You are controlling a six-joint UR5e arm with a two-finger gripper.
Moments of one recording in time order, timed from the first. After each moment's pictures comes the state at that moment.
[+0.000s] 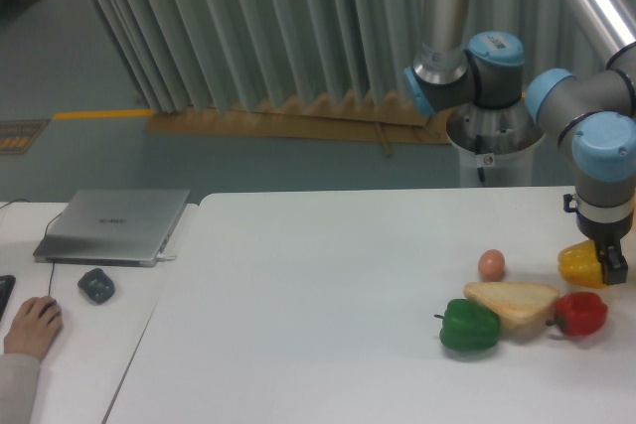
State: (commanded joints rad) arm 2.52 -1.88 -1.65 -1.27 1.78 1.84
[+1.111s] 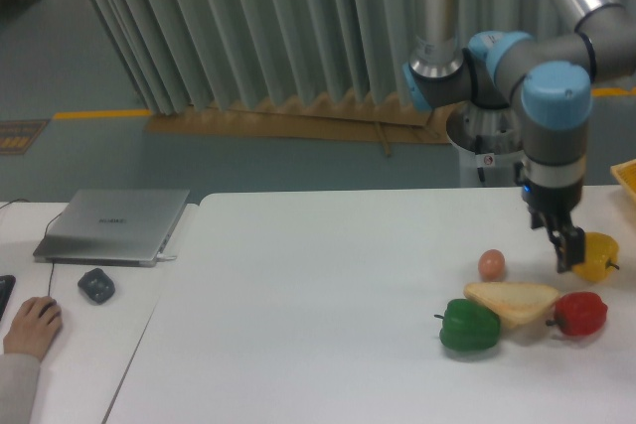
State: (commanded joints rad) arm 2.42 -1.68 -1.59 -1.48 1.48 1.54
